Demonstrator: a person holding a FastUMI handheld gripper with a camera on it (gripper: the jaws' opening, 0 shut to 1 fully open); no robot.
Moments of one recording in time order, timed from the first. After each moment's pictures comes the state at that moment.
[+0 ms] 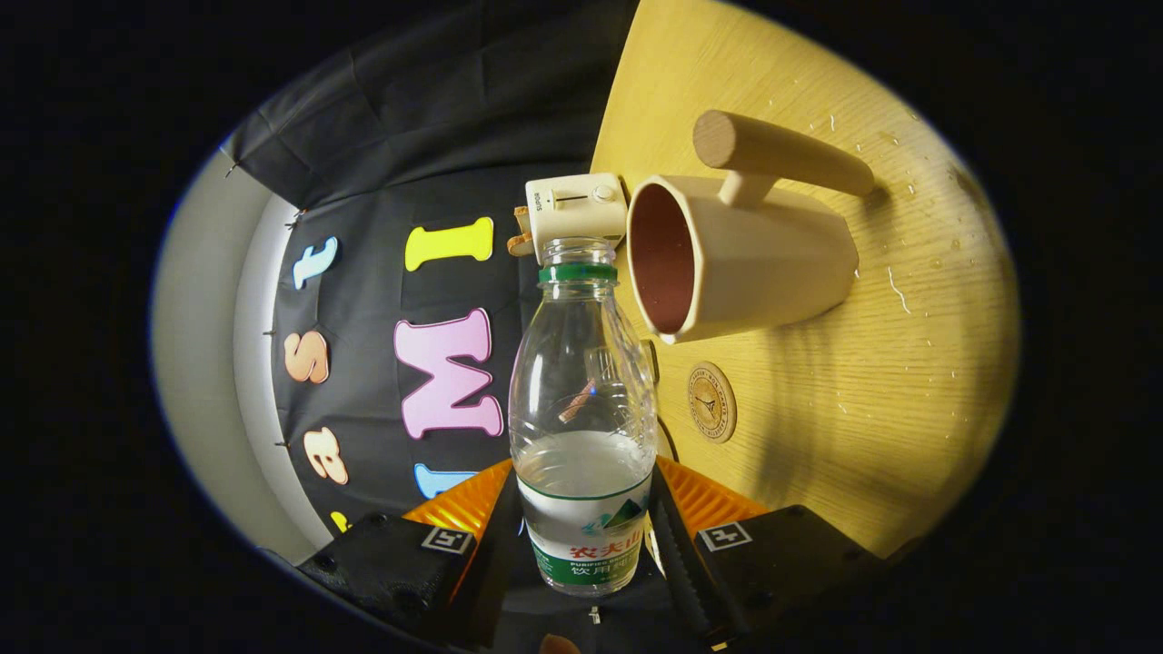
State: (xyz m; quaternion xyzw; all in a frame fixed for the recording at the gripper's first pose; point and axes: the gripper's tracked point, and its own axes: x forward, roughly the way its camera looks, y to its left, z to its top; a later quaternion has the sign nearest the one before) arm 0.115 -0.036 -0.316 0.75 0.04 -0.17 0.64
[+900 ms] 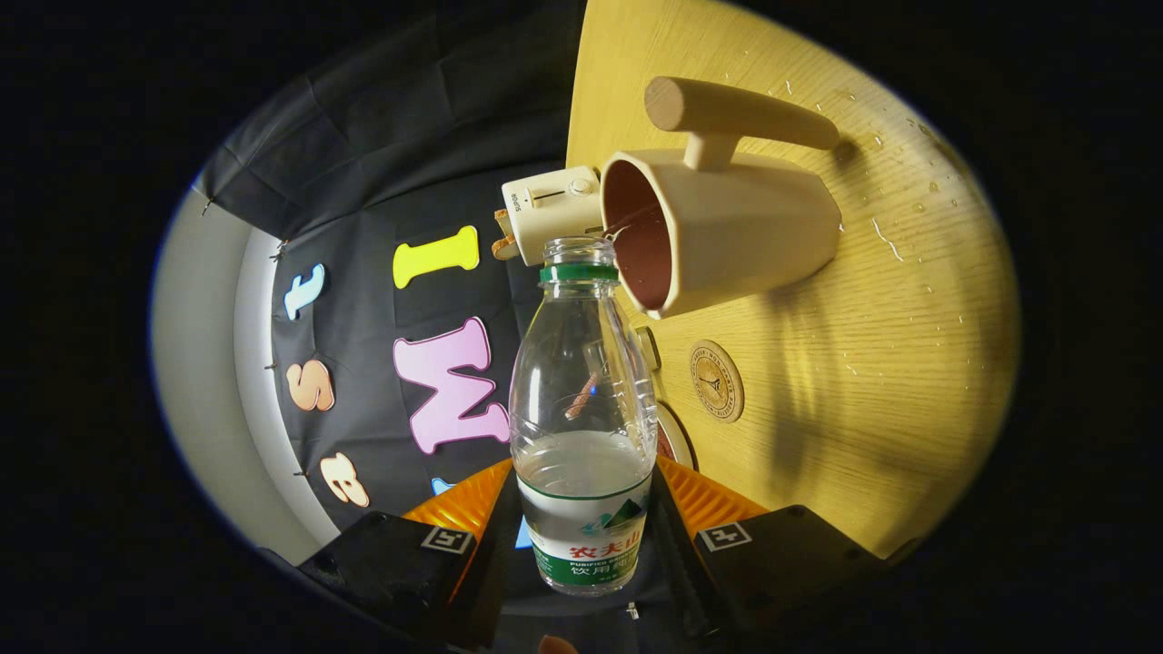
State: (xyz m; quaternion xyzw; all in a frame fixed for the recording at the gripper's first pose) arm 0.120 -0.031 -0.312 0.79 0.03 -0.16 0.59
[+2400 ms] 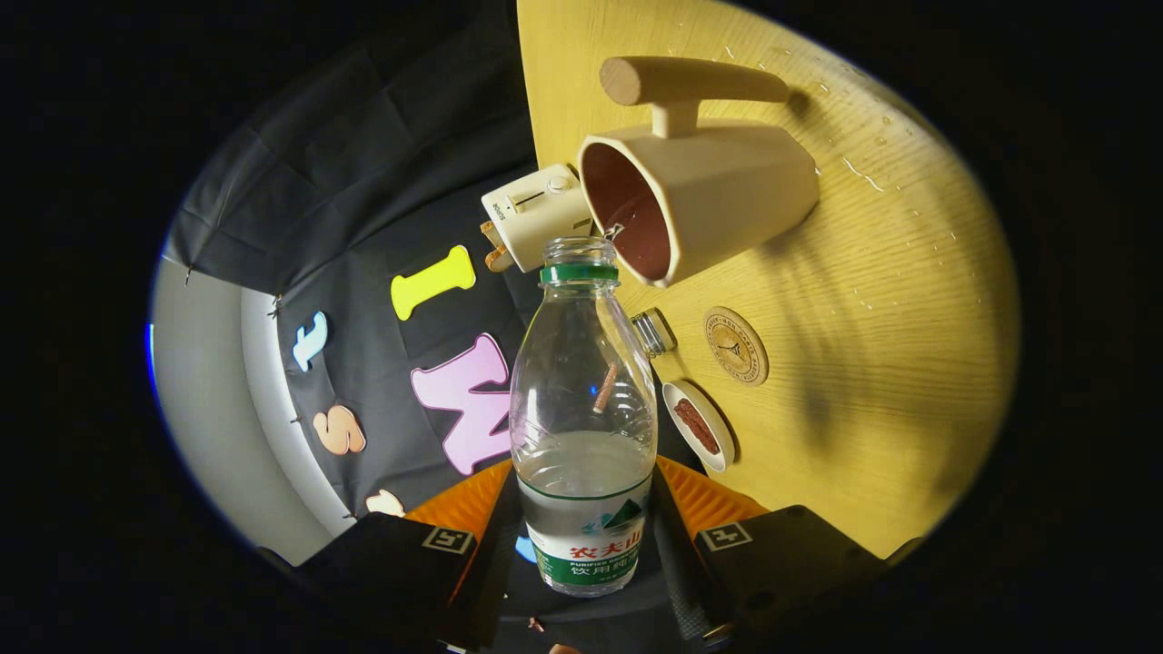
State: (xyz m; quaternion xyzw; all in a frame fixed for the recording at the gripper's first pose) arm 0.127 -0.035 -0.294 0.85 0.01 -0.15 0.51
